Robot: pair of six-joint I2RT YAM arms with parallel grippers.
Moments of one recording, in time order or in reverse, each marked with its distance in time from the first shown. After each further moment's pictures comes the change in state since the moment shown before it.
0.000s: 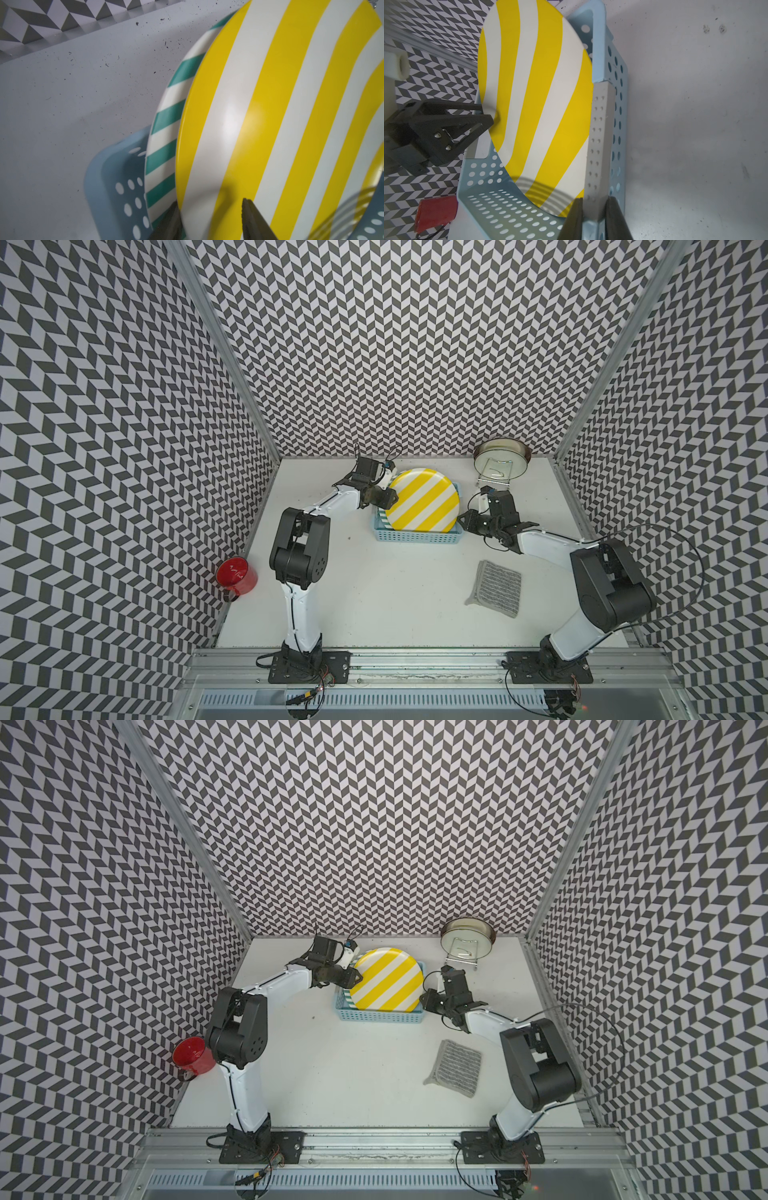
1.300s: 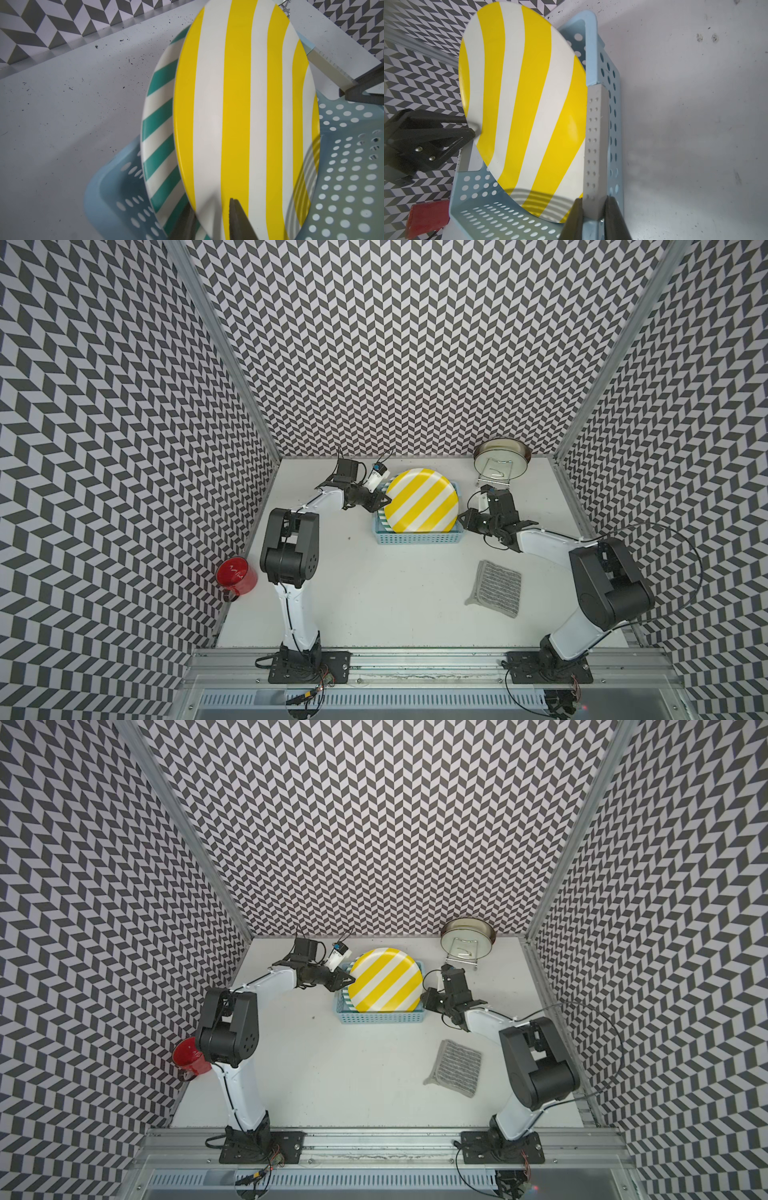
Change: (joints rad) left arm 0.122 -0.014 -0.053 0.012 0.353 0.232; right arm 0.000 0.011 0.016 -0.007 0.019 -0.010
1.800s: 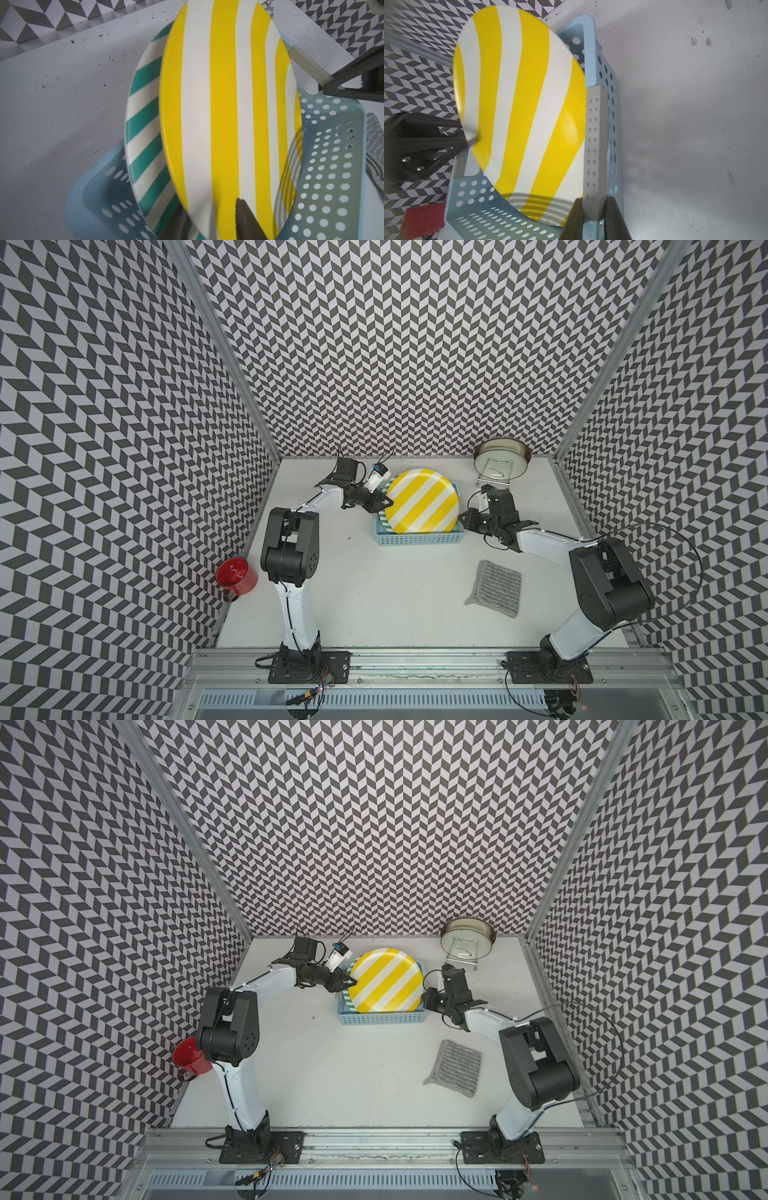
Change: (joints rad) left arm 0.006 0.018 0.042 -0.086 0.065 0.034; right arm 0.000 0.000 0.000 0.000 0.014 -0.003
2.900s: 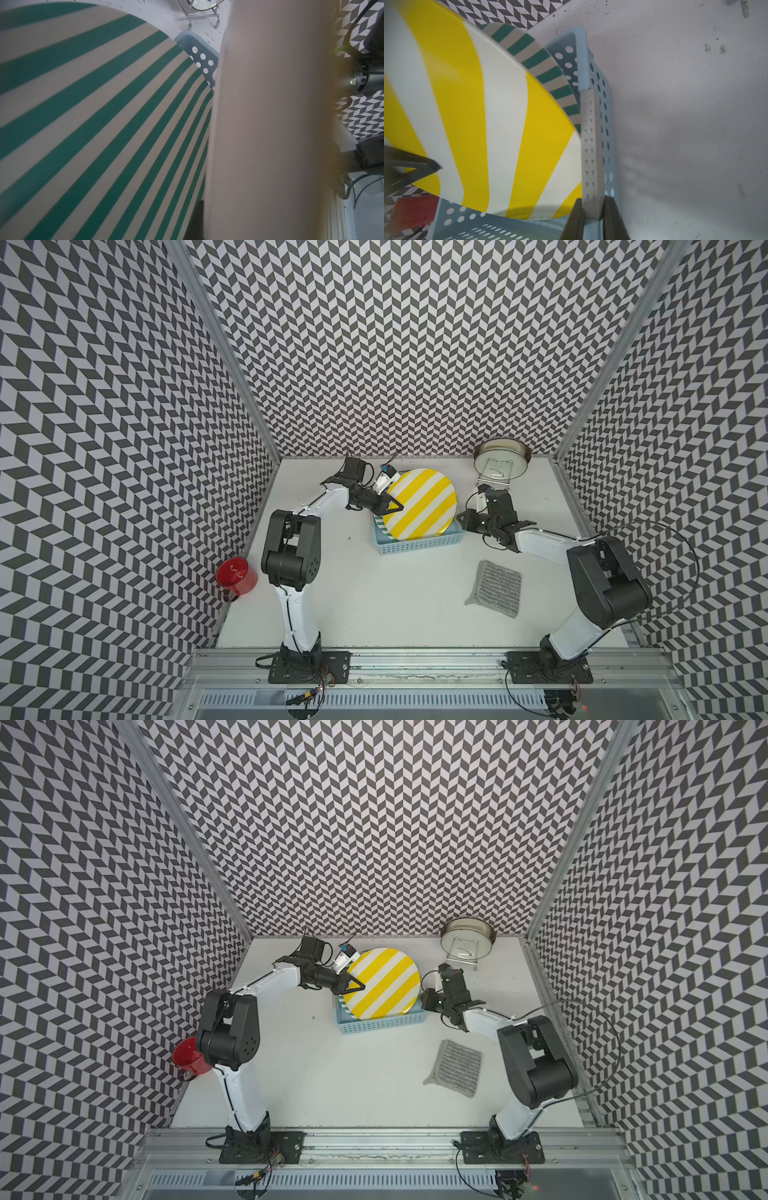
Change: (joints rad) left arm -0.047 -0.053 0.014 -0.116 0.141 -0.074; right arm 0.010 0.009 0.000 0.022 -0.001 -0.052
